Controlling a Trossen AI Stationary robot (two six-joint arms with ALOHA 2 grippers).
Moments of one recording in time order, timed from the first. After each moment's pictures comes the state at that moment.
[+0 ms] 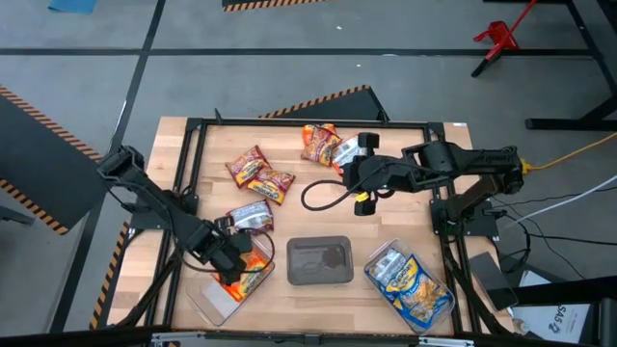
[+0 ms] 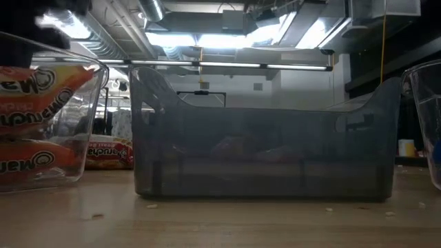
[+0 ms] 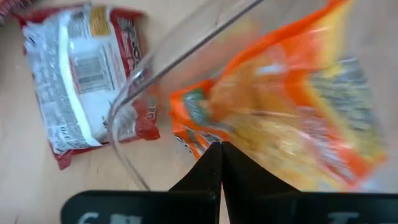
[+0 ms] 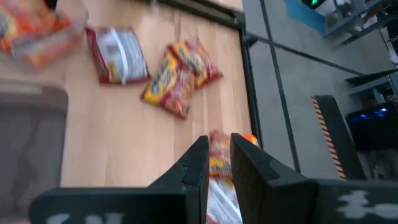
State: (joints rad) left arm -0.66 1.43 1.02 -0.96 -0.22 -0.88; right arm 0.18 1.61 1.95 -1.16 0.47 -0.14
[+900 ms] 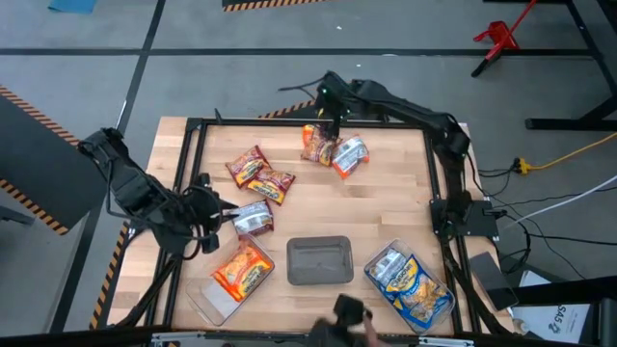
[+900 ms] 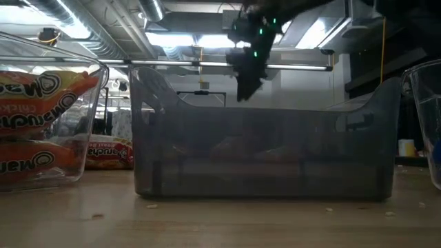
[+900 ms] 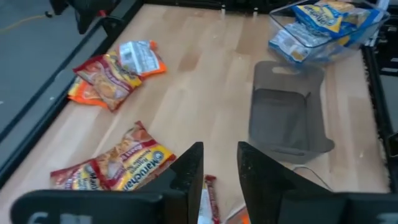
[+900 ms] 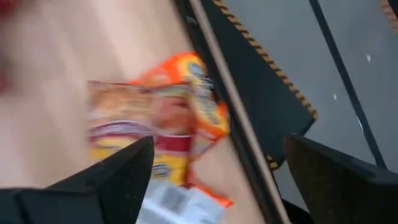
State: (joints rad) left arm -0.74 1.08 1.26 -1.12 -0.79 -0.75; right arm -0.56 2.04 1.95 -0.97 0.12 -0.24
